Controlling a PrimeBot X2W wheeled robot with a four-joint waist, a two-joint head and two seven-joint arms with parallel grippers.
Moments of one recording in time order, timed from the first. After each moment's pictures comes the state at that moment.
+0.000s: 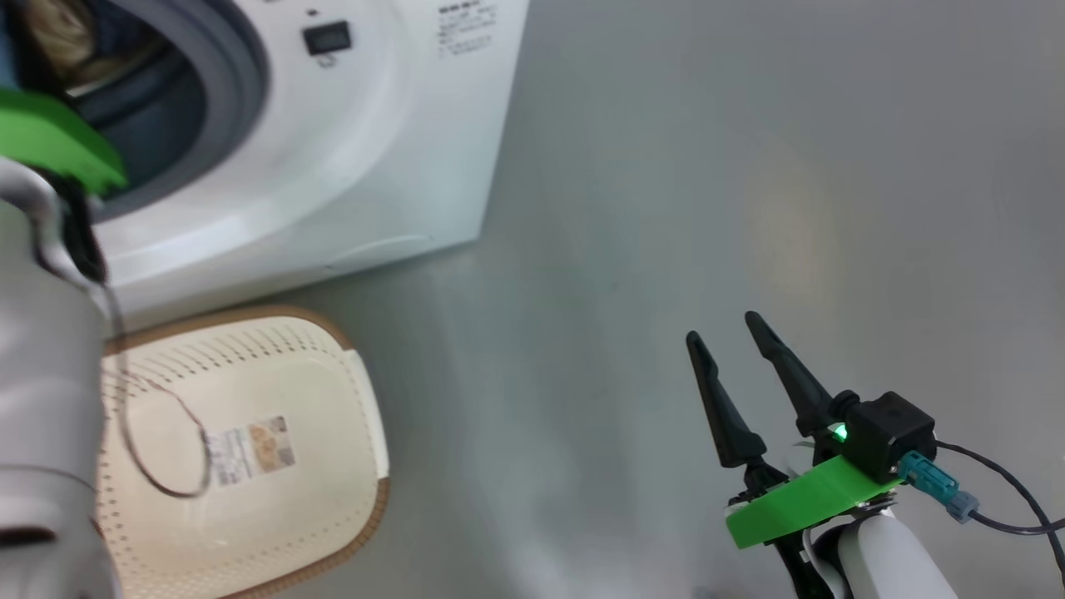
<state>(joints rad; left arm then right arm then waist) -1.19 0.19 0.03 1.13 -0.25 0.06 -0.25 -0.20 -0.05 0.17 0.14 0.24 0.13 -0.26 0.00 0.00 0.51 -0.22</state>
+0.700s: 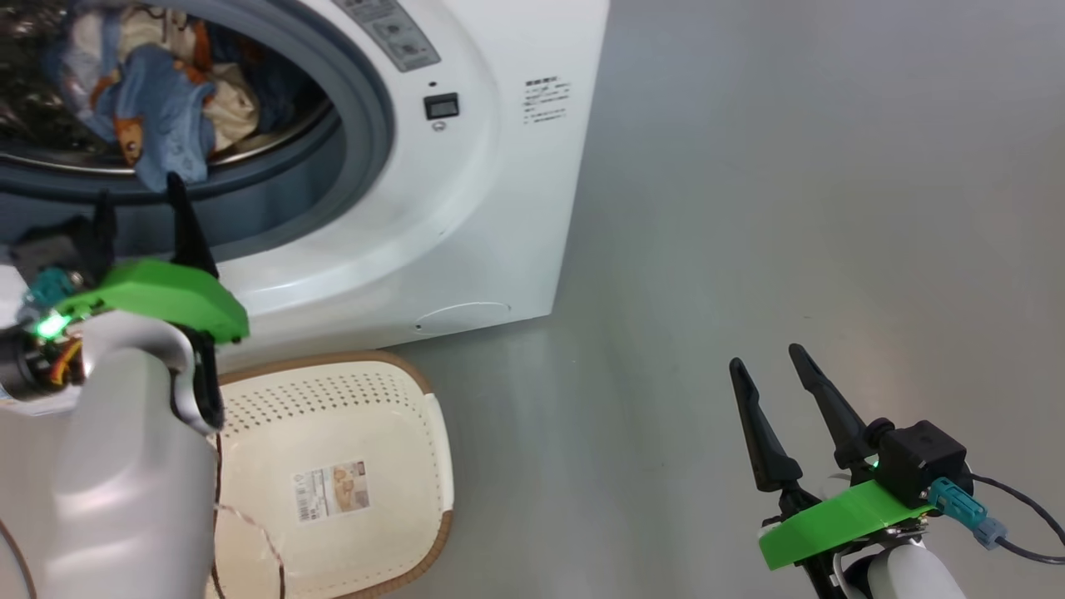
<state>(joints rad) -0.82 0.08 0.04 0.89 -0.24 0.04 -0.25 -0.14 -0.05 0.09 0.16 0.22 0.13 -0.26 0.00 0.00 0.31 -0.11</state>
